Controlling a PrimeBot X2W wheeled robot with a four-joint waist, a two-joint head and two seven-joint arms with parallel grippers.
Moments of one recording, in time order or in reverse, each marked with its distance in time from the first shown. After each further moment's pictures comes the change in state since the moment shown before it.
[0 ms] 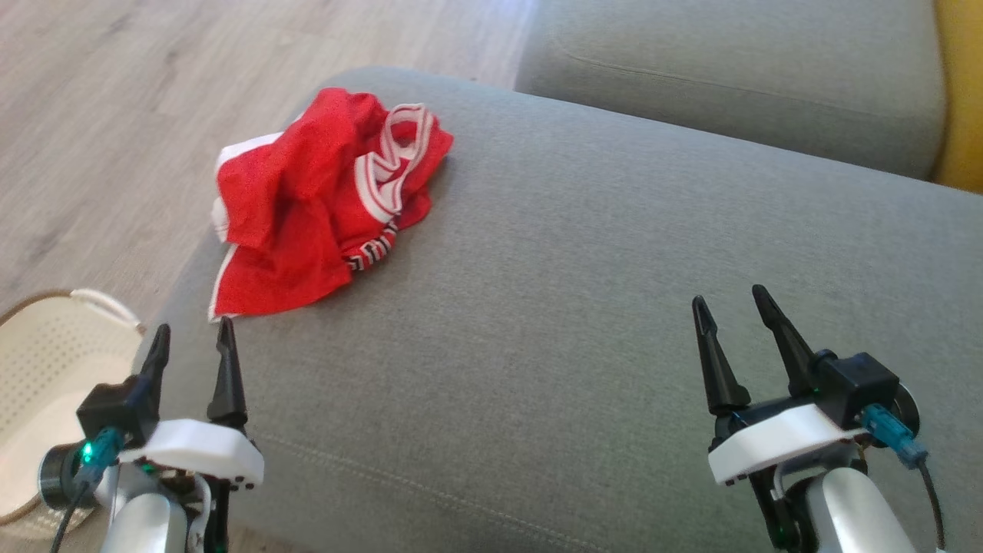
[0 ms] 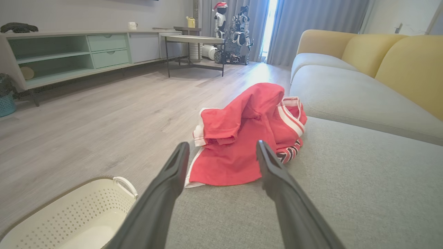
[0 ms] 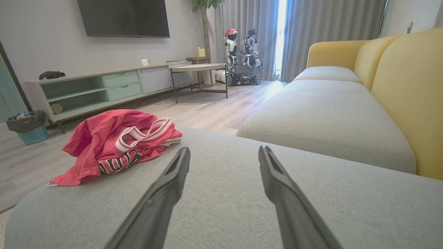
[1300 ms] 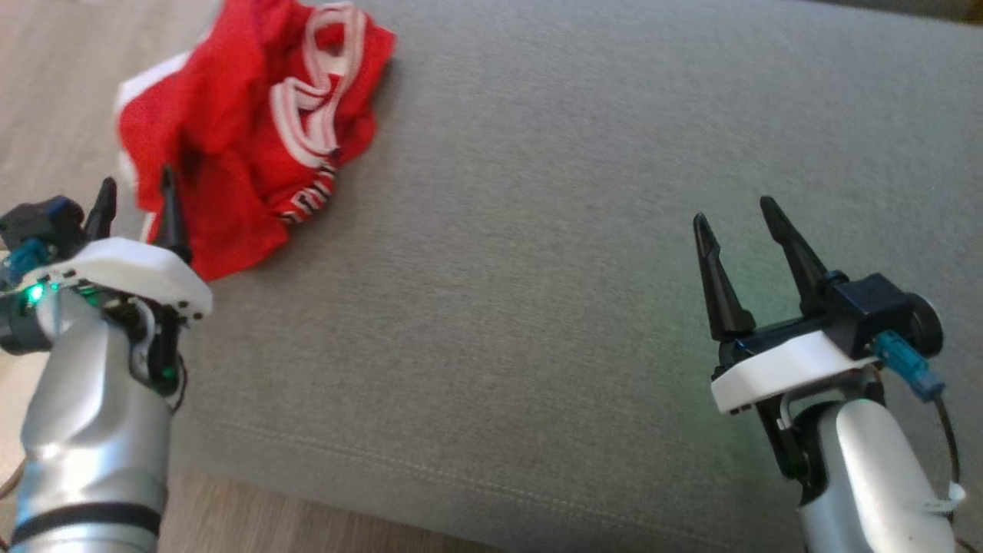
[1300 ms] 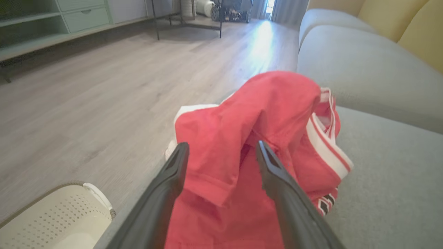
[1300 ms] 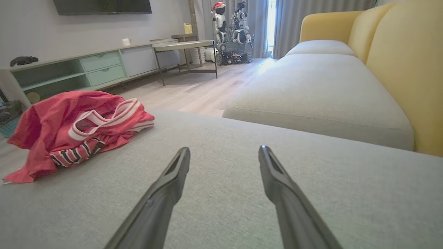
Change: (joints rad) left arm -0.495 0.039 0.049 0.437 -0.081 -0.074 0.034; right arm -0.118 -0.008 0.001 -0.109 -0.063 0.000 0.098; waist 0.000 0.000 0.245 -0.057
